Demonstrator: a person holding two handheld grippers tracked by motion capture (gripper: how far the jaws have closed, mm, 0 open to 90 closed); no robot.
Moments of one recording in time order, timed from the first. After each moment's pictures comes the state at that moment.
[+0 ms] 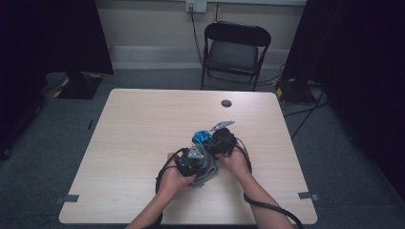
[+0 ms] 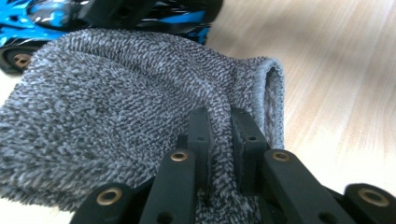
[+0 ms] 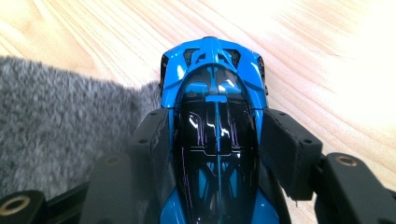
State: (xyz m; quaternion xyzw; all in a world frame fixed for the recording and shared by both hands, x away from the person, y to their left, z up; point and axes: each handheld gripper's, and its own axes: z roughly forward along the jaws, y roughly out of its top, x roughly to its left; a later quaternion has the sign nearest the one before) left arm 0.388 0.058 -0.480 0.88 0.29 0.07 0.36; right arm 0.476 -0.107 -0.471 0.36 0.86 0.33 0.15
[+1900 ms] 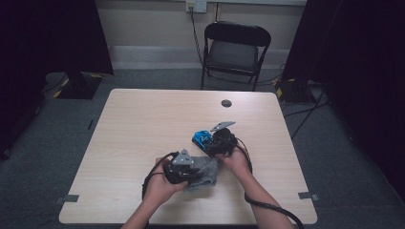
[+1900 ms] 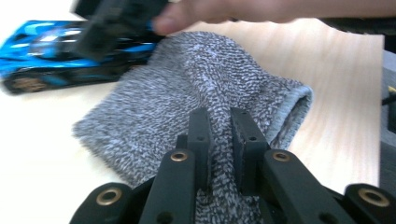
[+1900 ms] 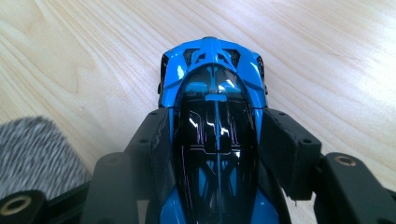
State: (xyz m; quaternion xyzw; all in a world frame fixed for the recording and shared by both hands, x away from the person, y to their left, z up) left arm 0.359 0.097 -0.445 0.86 0.26 0.06 0.42; right arm 0.475 -0.109 -0.471 0.36 0.86 0.33 0.15
